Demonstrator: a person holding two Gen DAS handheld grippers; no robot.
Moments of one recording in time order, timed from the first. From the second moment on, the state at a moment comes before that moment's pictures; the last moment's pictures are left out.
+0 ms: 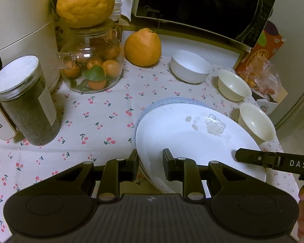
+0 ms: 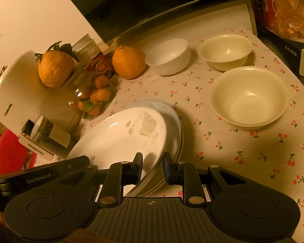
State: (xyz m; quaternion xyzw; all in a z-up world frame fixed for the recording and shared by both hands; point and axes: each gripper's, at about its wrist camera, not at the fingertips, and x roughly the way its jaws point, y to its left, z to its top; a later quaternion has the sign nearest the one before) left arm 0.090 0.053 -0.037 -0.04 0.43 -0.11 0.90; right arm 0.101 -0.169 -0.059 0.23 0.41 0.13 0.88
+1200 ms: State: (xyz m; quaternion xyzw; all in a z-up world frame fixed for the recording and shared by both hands) left arm 0.091 0.022 -0.049 0.07 0.43 -0.06 0.90; right arm 0.097 -0.152 -0.055 0.17 0.41 0.09 0.89
